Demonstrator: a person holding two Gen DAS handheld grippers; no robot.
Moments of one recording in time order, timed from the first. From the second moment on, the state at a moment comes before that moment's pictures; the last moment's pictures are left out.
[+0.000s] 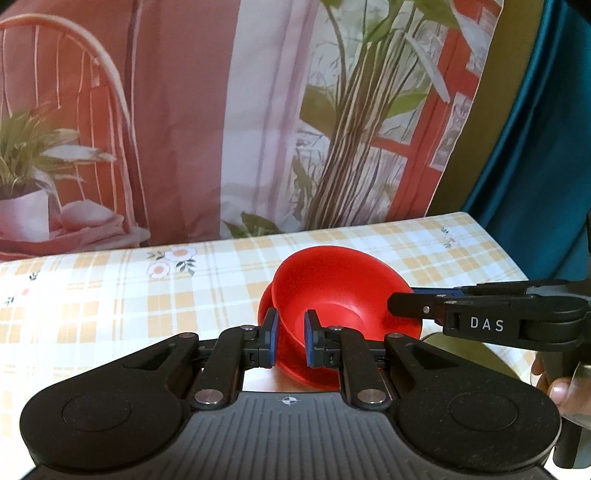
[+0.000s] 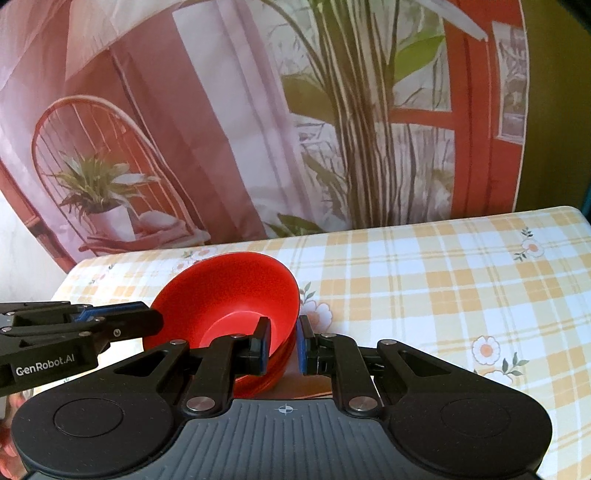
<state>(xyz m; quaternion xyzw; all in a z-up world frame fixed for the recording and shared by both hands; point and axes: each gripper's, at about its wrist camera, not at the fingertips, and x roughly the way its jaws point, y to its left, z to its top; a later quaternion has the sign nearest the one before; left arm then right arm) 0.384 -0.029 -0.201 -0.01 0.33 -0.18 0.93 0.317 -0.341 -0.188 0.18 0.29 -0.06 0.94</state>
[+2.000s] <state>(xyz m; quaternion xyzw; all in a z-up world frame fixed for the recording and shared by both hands) 0.400 0.001 -0.250 -0.18 0.37 -0.19 0.89 0.345 -0.334 -0.216 0.18 0.34 -0.04 0.92</state>
